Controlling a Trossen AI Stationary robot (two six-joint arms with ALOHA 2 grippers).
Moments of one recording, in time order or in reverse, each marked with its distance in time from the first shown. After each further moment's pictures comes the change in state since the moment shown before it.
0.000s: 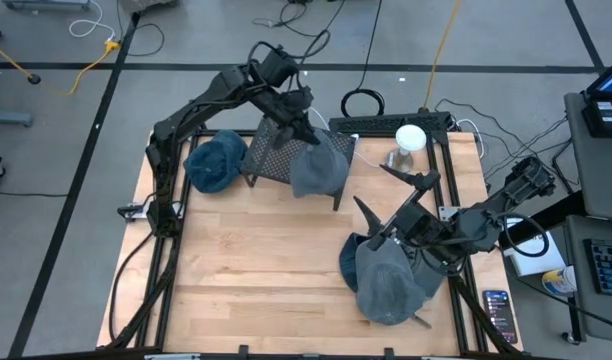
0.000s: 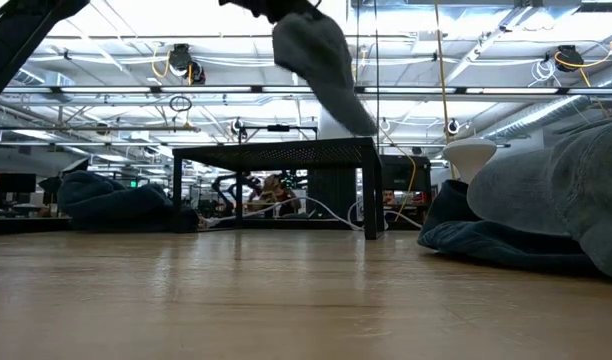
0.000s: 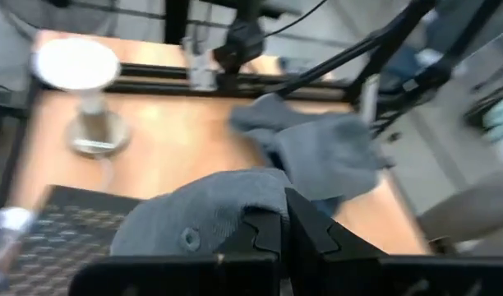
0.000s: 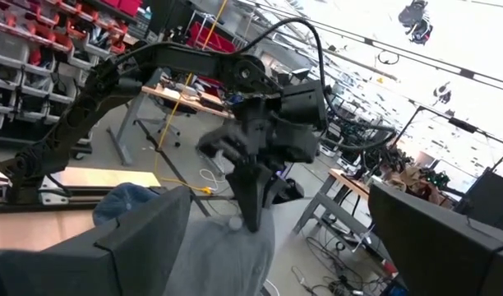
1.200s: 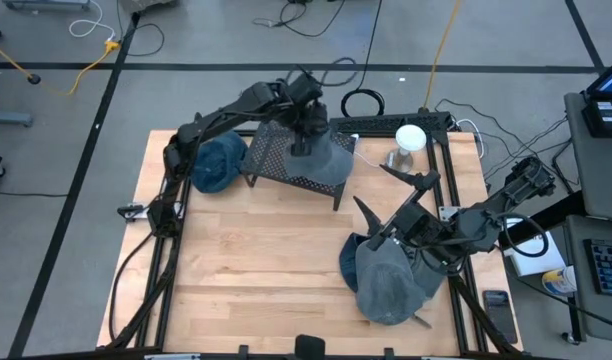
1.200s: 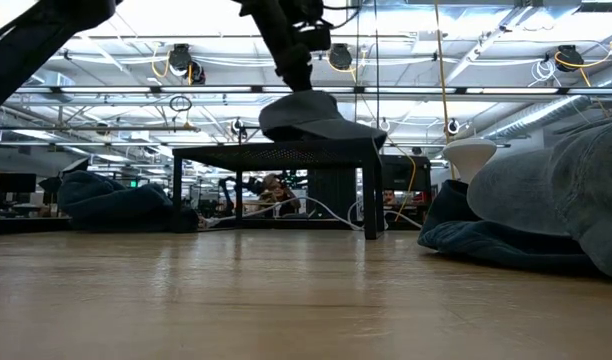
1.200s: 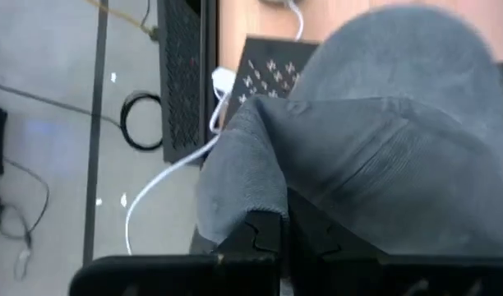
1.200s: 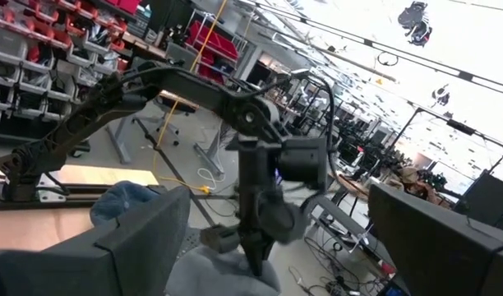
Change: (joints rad) left arm -0.076 0.144 -0.008 -0.027 -0.795 0.221; right arm -0.002 0.001 -0.001 0.000 0.000 -0.014
